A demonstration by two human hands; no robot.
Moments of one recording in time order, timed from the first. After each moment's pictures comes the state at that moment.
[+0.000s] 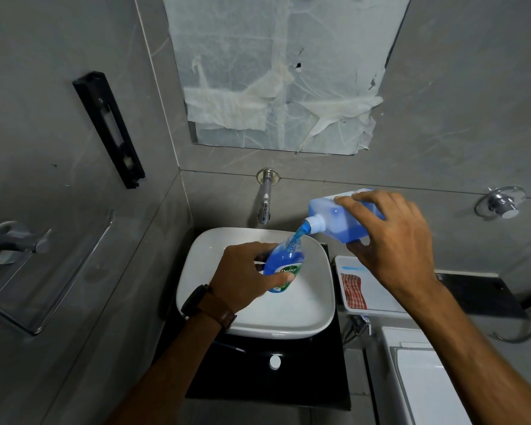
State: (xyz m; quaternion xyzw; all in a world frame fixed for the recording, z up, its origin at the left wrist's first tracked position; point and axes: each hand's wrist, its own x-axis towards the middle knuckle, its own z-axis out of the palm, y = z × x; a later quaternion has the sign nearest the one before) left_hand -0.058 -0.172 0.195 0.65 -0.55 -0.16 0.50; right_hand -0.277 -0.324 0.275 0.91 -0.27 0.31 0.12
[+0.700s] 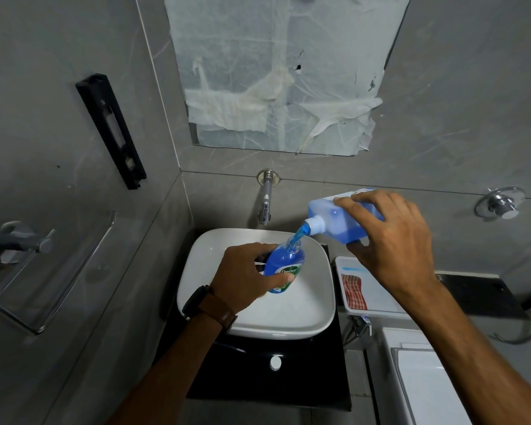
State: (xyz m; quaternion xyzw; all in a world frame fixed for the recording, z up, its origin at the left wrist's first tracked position) left_hand -0.058 -0.170 0.193 0.65 -0.55 -0.16 0.50; right_hand -0.277 -0.325 0.273 0.91 -0.26 0.31 0.13
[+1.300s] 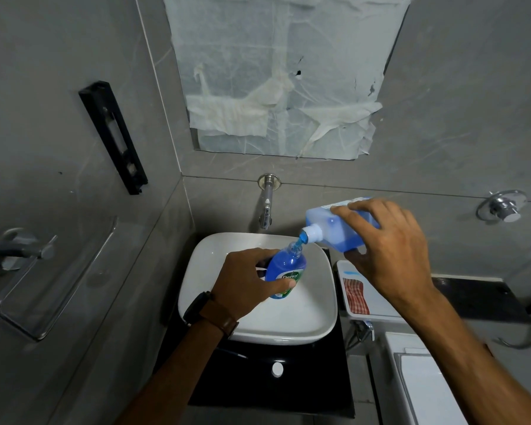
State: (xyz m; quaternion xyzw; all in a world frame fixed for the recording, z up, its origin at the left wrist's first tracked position) left_hand -0.058 -0.171 0.189 0.66 -0.54 -0.17 0.49; right_hand -0.274 -0.319 0.271 0.91 -0.26 0.30 0.11
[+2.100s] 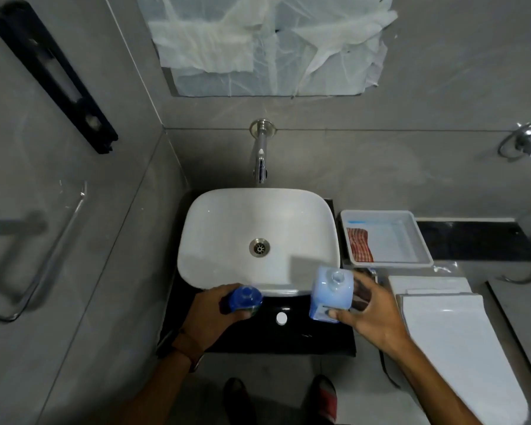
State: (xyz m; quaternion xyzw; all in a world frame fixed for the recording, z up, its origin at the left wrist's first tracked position) left_hand -0.052 -0.072 0.047 0.74 -0.43 -0.31 0.42; right_hand -0.350 -0.256 0.065 0.69 -0.46 0.20 -0.52
